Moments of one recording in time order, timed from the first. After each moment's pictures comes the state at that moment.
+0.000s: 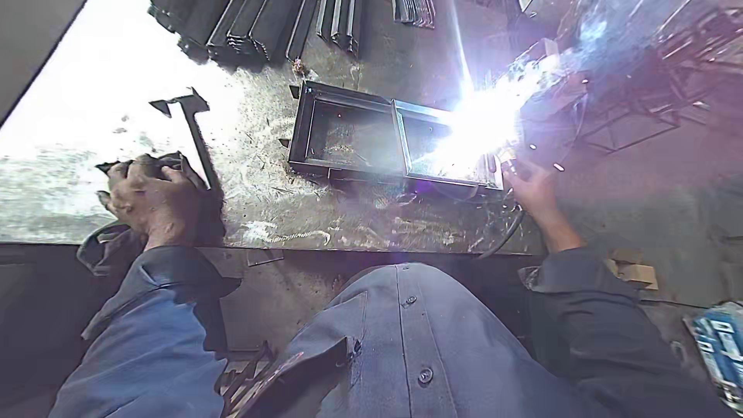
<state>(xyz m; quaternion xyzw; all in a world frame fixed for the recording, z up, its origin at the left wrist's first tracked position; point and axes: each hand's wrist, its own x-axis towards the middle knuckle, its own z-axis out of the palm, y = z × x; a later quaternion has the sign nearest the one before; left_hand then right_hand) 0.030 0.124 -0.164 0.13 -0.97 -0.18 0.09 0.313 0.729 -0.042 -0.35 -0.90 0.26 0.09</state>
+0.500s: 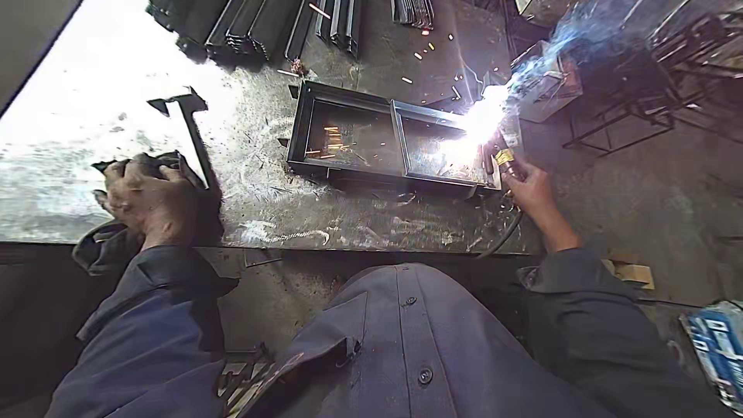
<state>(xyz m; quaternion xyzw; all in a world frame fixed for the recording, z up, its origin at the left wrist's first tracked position) 0.031 0.126 -0.158 0.14 -0.97 -0.20 0.07 0.313 0.726 -0.037 -0.37 -0.90 0.23 0.05</state>
